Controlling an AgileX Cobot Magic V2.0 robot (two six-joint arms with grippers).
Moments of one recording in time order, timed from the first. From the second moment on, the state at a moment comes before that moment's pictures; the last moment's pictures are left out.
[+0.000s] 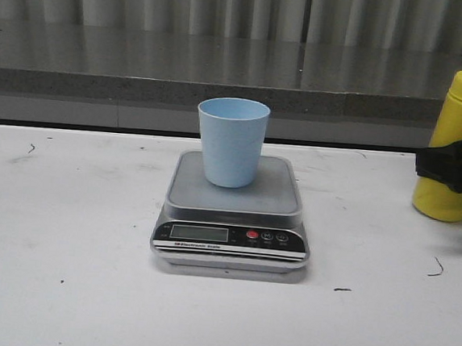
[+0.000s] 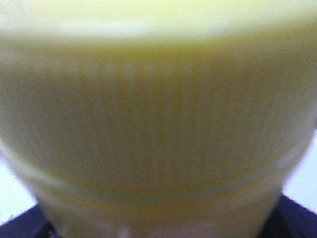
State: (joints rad) left arm -0.57 0.64 -0.82 0.02 0.86 -0.07; right arm -0.23 1.99 -0.73 -0.67 -1.07 0.24
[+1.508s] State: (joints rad) left arm -0.57 0.64 -0.82 0.02 0.86 -0.07; right arm -0.15 1.50 -0.55 -0.68 -0.41 0.54
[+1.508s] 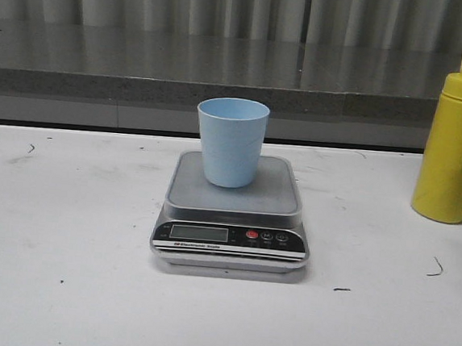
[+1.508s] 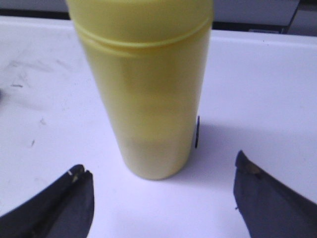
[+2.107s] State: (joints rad) left arm -0.57 0.64 -0.82 0.02 0.85 -0.07; right arm 0.34 1.09 -0.64 -0.60 0.48 0.65
